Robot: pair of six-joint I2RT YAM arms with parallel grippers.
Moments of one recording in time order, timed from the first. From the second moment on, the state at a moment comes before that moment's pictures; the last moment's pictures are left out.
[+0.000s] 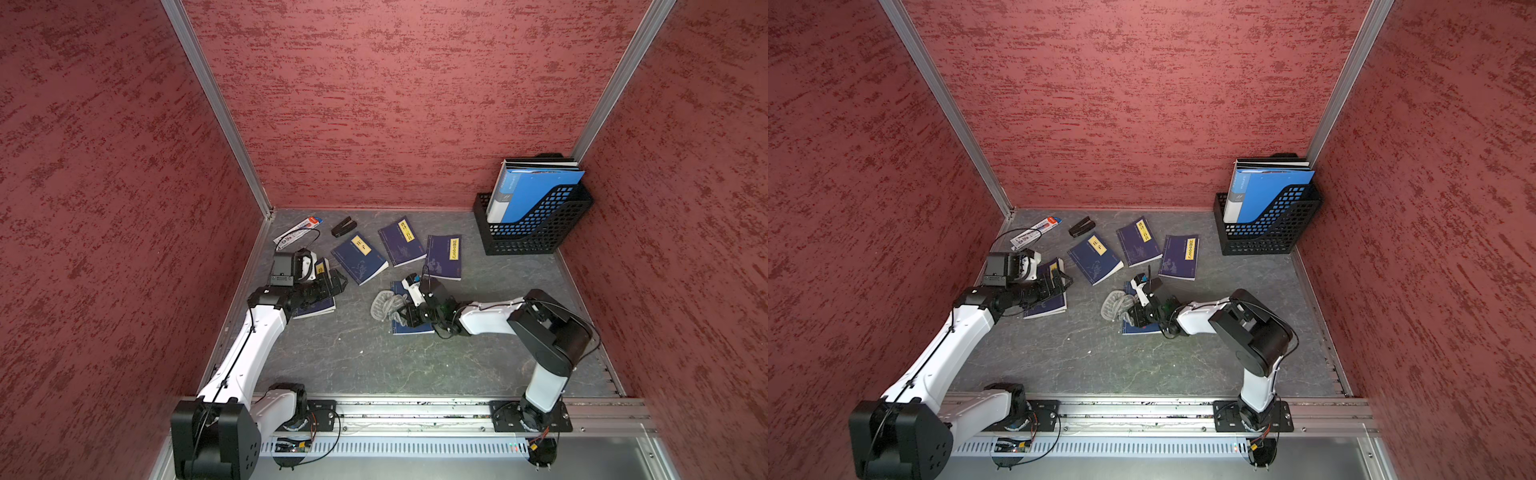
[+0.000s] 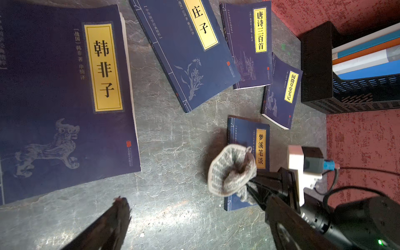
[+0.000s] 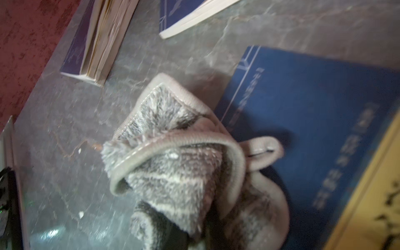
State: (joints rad) left arm -0.04 1.10 0.84 -0.63 0.39 -0.45; right arm 0.80 1.78 0.74 0.29 -0.24 0.45
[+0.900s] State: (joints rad) left arm -0.03 1.09 0.83 -0.64 0.39 -0.45; right arm 0.67 1.99 1.03 0.26 -0.24 0.44
